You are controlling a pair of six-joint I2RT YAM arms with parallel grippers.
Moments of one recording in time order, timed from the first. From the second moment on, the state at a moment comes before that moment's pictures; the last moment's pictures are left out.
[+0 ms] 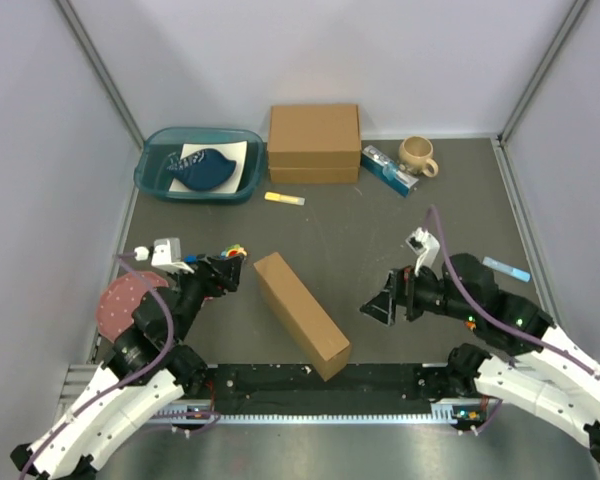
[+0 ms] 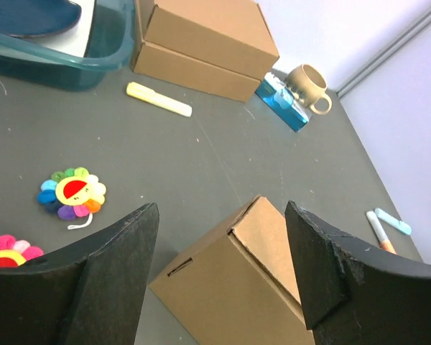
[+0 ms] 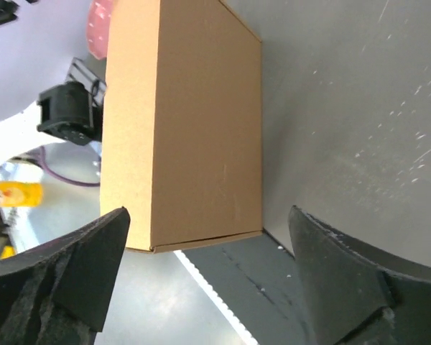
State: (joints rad) left arm -0.71 0.30 0.52 -0.31 -0.39 -0.58; right arm 0.84 0.53 0.70 -0.62 -0.19 0.67
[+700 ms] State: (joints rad) left arm -0.71 0.25 0.49 -0.44 -0.50 -0.61; right arm 1.20 1.42 1.40 -0.91 0.14 0.29
